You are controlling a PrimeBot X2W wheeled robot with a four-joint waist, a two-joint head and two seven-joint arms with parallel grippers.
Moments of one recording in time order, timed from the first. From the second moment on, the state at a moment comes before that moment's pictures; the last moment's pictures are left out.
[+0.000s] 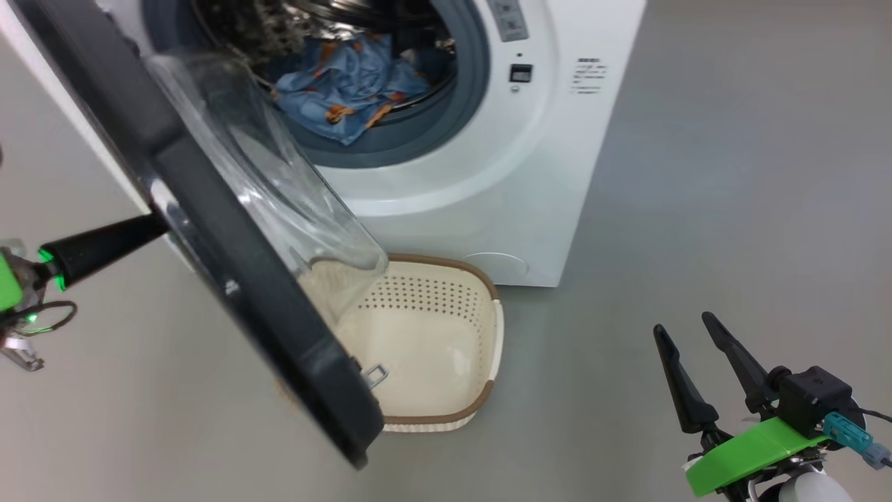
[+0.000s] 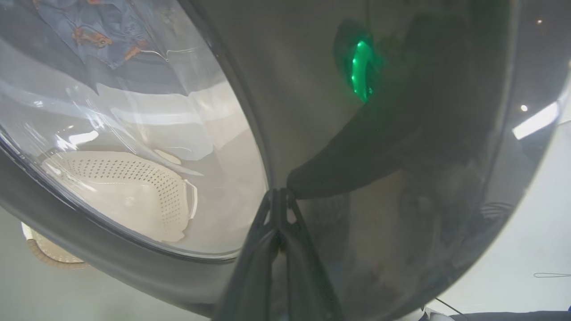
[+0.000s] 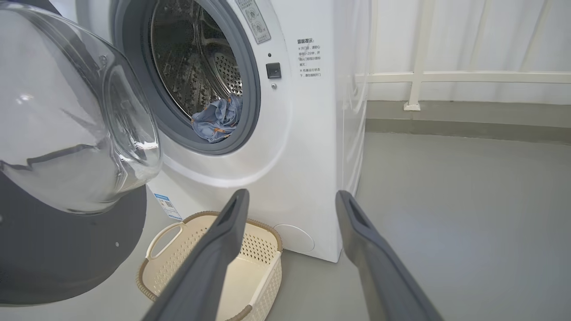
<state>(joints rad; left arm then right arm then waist) -0.60 0.52 -0.06 0.09 -1.54 -0.12 1.04 -0.10 -0.21 0.12 0.18 0.32 0.13 -0.26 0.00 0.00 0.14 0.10</state>
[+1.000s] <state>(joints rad) -0.59 0.52 -0.07 0.19 -1.49 -0.12 0.86 -0.10 -0.19 0.10 0.18 0.32 0.13 -0.26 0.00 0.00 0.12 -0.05</state>
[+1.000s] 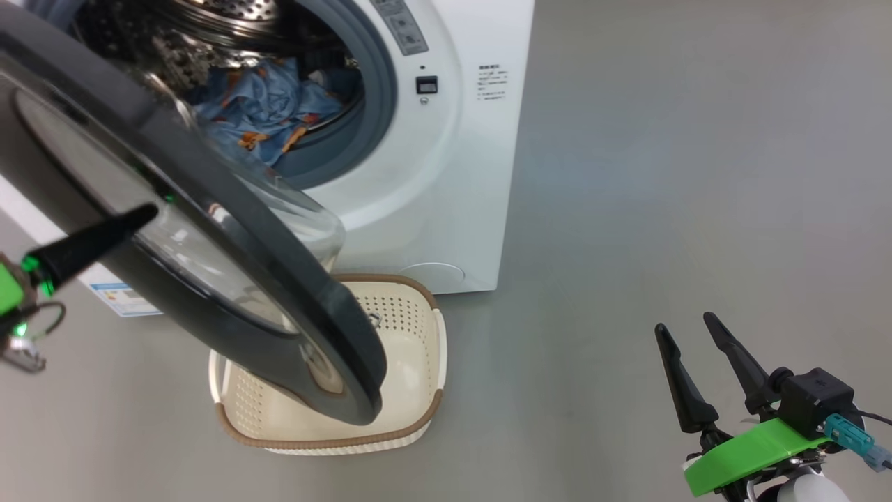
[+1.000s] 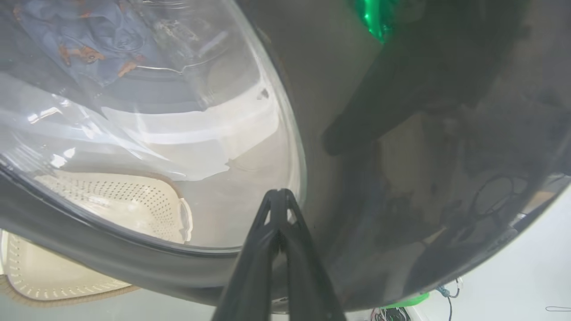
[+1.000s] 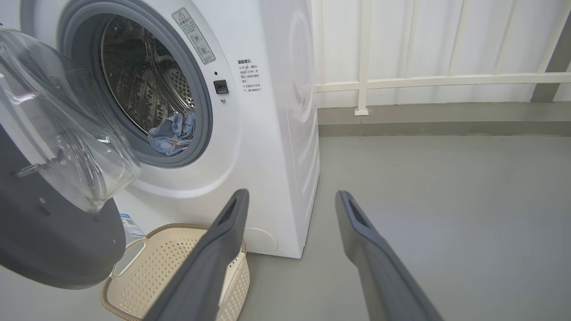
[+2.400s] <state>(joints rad) -0.03 0.51 -0.15 0.16 -1.40 -0.12 0.19 -0.08 -0.20 0.09 0.18 0.32 0.13 -0.26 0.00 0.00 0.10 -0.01</state>
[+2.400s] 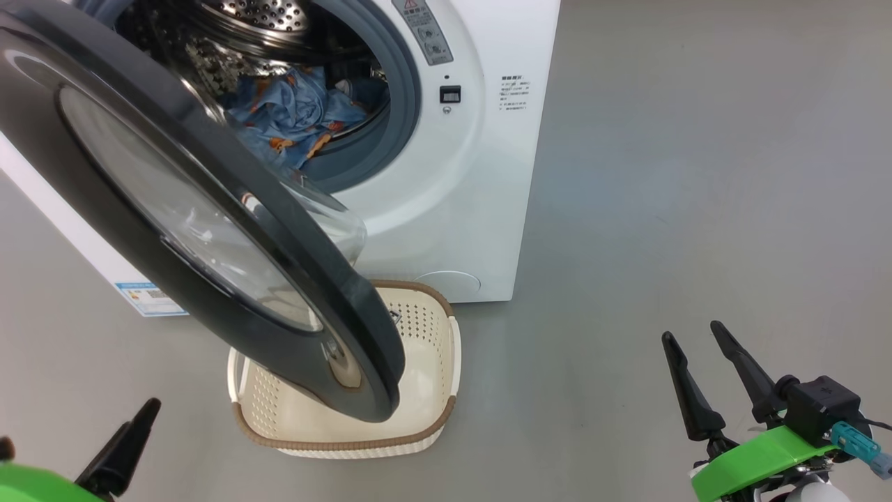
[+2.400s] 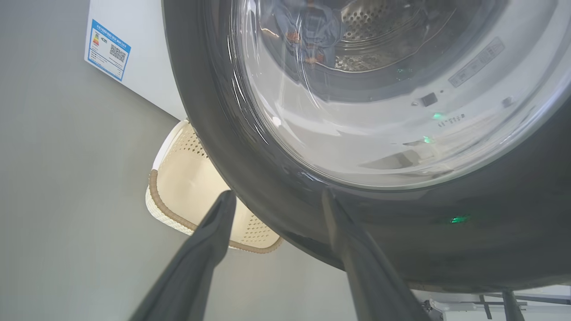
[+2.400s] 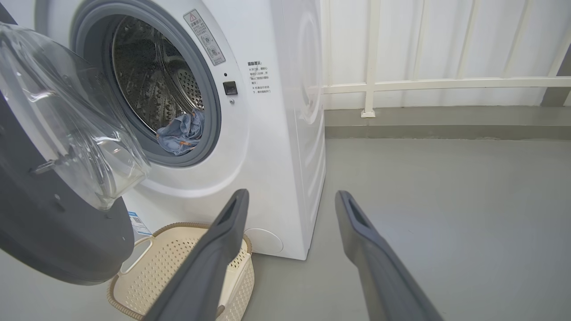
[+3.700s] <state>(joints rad) 0.03 0.28 -0.04 0.19 -0.50 -0.13 -0.25 -0.04 -0.21 0.07 0.18 0.32 0.13 -0.26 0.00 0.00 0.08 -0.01</state>
